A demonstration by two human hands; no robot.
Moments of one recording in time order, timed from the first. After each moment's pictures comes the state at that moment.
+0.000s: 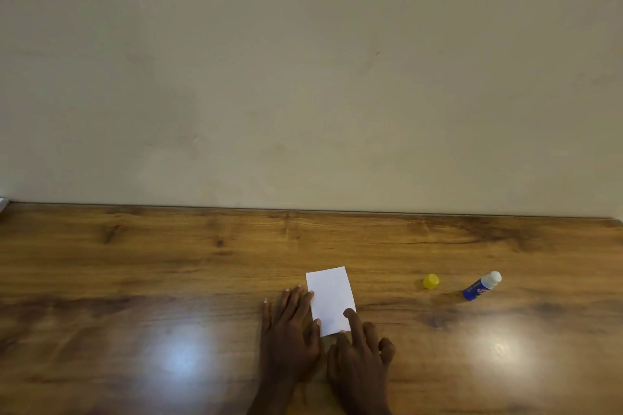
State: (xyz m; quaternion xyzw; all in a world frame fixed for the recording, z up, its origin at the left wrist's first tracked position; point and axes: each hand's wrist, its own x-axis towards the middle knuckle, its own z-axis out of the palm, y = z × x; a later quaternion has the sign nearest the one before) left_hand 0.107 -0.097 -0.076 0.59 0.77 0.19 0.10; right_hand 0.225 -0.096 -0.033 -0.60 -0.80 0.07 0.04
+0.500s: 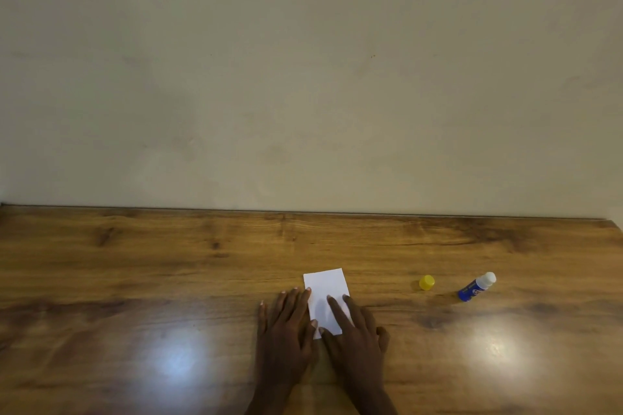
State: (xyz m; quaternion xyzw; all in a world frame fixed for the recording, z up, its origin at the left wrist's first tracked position) left_hand 0.106 -0.095 -0.075 0.60 0.76 0.21 0.11; right_hand 0.226 -0.069 -0.058 -0.63 -0.75 0.19 0.09
